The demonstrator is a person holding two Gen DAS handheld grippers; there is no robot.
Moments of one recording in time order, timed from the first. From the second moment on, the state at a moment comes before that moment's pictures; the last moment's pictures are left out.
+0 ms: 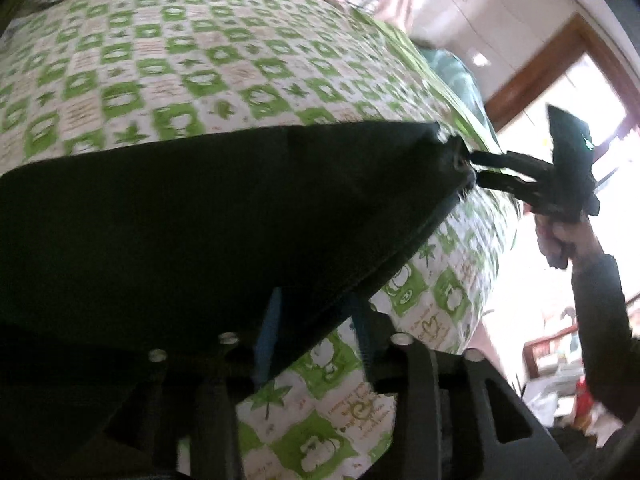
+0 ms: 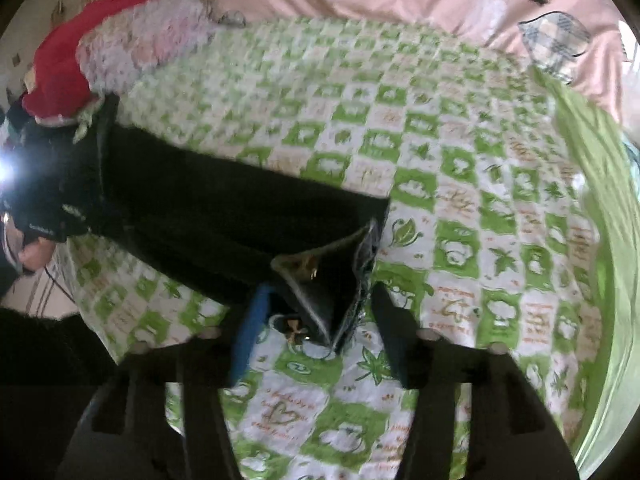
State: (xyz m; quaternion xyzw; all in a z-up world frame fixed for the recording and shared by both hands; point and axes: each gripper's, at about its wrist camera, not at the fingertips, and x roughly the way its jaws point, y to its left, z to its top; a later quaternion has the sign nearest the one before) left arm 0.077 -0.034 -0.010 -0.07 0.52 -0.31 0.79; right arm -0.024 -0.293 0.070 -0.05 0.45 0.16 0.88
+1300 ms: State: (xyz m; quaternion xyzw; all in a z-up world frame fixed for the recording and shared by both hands) left arm 0.206 0.173 0.021 -0.12 0.61 0.10 0.78; right arm 0.053 0.000 0.026 -0.06 0.44 0.39 0.80
